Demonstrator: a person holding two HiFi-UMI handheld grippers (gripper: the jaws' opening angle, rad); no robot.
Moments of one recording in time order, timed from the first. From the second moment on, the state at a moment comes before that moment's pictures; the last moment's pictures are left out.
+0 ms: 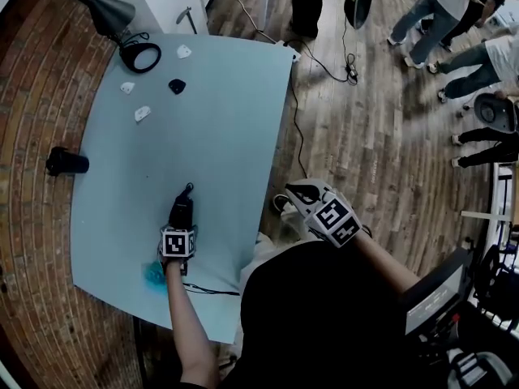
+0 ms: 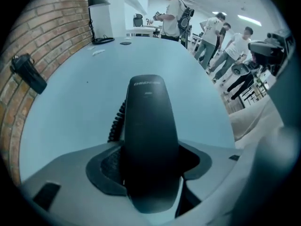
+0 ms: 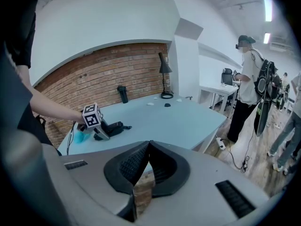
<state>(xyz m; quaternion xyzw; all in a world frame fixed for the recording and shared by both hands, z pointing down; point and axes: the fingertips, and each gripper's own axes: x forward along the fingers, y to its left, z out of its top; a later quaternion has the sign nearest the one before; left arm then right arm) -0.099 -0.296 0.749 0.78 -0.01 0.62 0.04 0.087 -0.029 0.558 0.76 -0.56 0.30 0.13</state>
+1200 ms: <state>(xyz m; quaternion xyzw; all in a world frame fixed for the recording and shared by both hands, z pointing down) -0.102 -0.298 0.749 0.78 0.00 0.62 0.03 0.082 -0.034 0.565 0.75 -0.57 0.31 0.14</state>
